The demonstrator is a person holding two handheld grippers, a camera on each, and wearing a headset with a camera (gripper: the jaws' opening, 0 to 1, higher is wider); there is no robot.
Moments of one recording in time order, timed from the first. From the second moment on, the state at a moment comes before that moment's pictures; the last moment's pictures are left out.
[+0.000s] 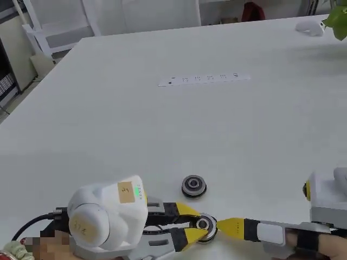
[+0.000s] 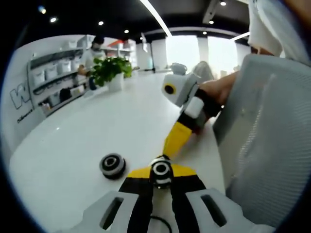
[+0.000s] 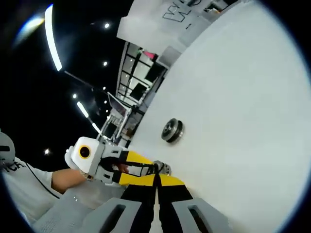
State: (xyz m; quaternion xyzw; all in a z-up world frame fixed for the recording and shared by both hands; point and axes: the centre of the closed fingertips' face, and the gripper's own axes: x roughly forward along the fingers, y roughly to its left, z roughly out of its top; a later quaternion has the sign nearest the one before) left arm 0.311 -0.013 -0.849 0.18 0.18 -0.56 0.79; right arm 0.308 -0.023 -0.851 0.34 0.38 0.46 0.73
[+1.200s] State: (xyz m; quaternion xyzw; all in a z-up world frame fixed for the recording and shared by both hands) left arm 0.311 -0.010 -0.850 0.18 0.18 -0.55 0.79; right arm 0.305 -0.008 -0.838 0.33 0.38 0.50 0.71
